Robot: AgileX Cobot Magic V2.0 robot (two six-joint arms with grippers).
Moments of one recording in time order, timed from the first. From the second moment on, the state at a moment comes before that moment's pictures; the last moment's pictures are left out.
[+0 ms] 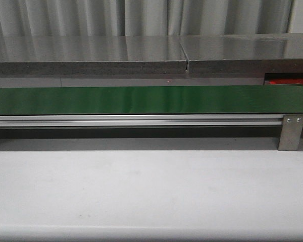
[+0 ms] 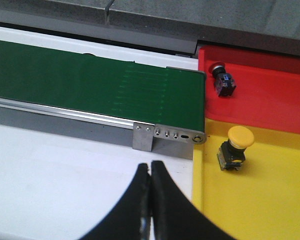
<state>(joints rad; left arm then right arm) 0.48 1.97 -1.36 -0.18 0.55 0.09 -0.12 0.39 -0.53 0.31 0.63 -0.35</state>
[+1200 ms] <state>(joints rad) 0.37 1.75 -1.37 -0.16 0.62 0.10 -0.12 0.39 -0.53 0.31 0.63 -0.35</state>
